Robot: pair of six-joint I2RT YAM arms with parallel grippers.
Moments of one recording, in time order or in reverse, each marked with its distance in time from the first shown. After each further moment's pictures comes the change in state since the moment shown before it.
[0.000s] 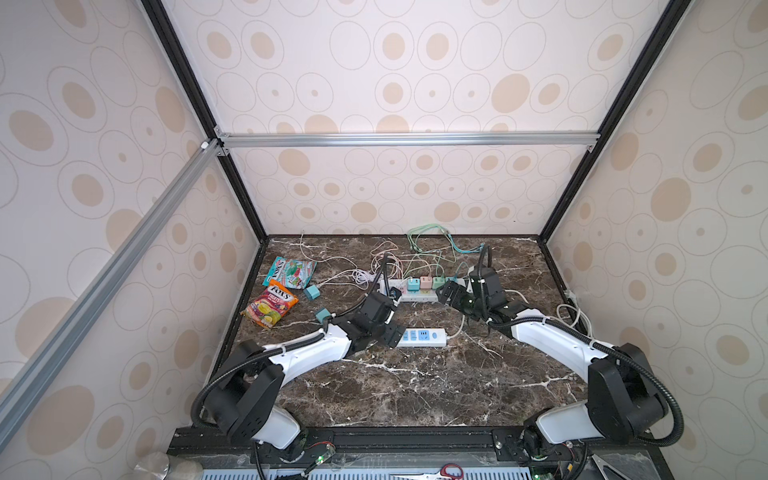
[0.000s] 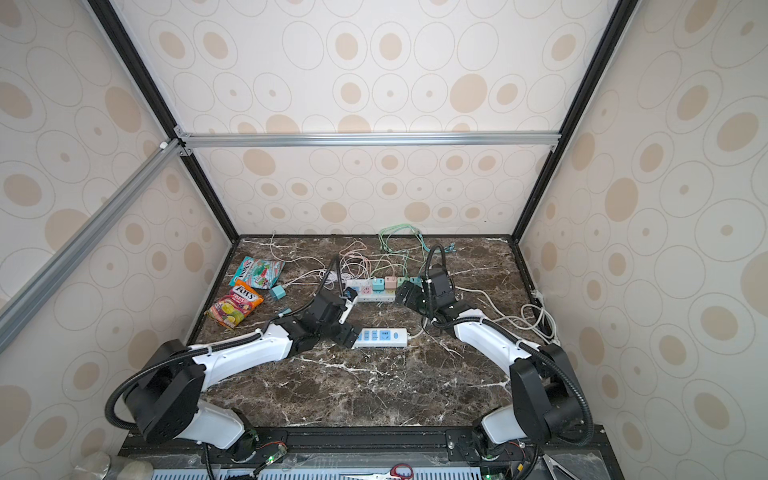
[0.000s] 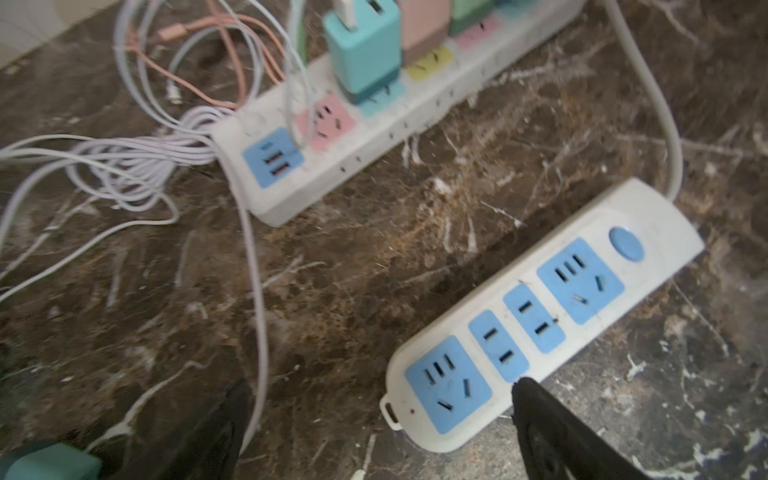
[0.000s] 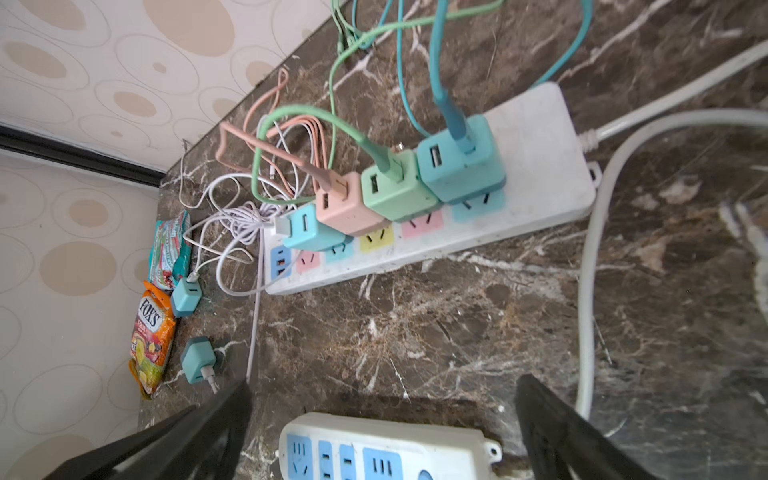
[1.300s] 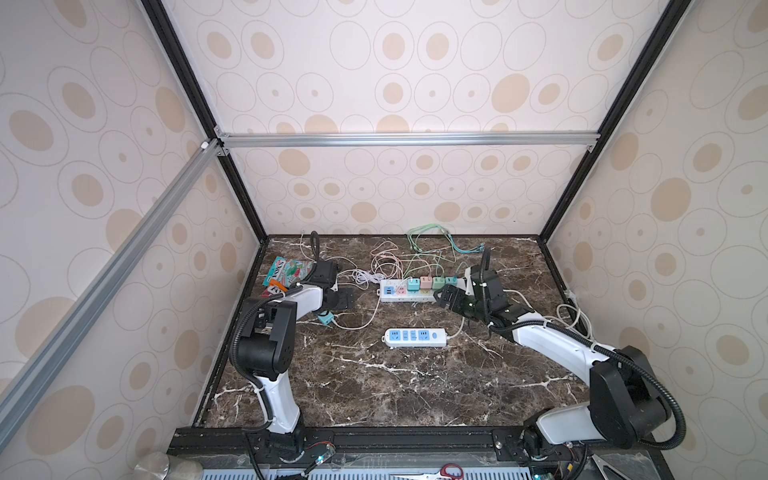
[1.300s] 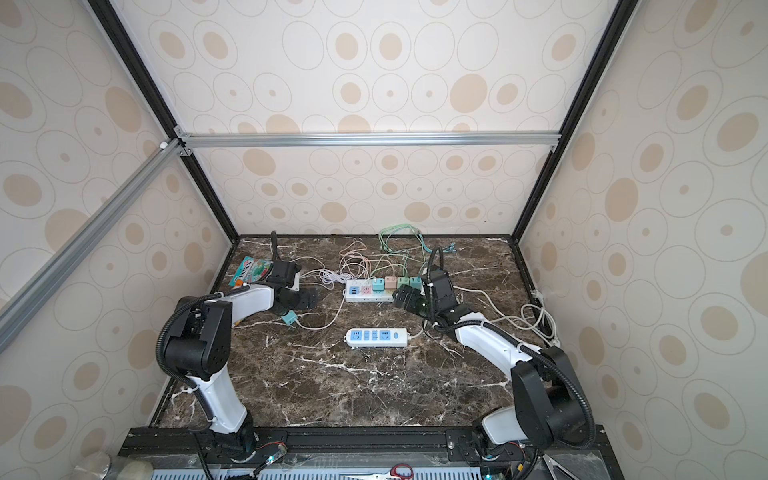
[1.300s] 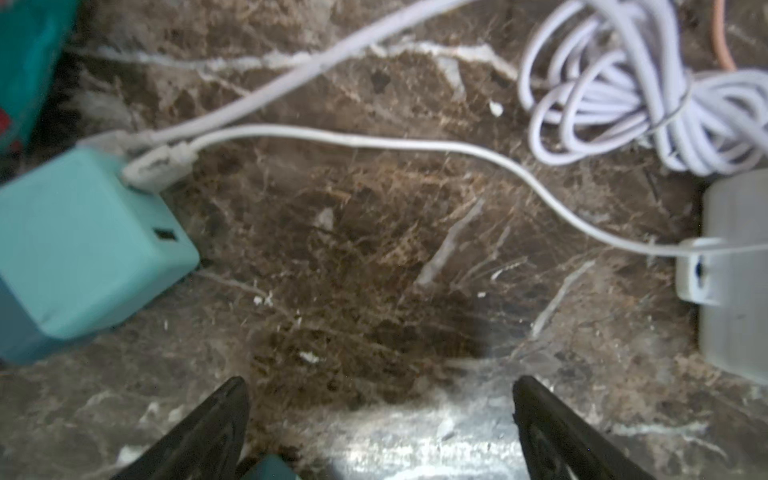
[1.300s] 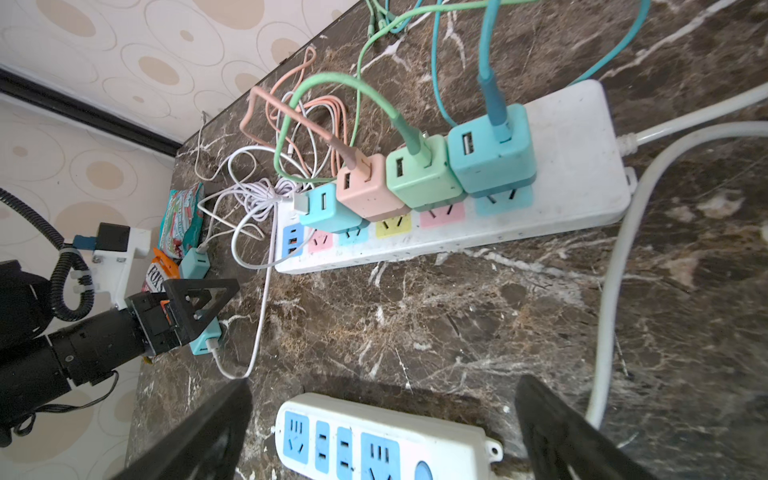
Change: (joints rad) left arm 0.523 0.369 0.221 -0.124 0.172 -0.196; right arm 0.000 -0.012 -0.040 0.036 -0.078 -0.077
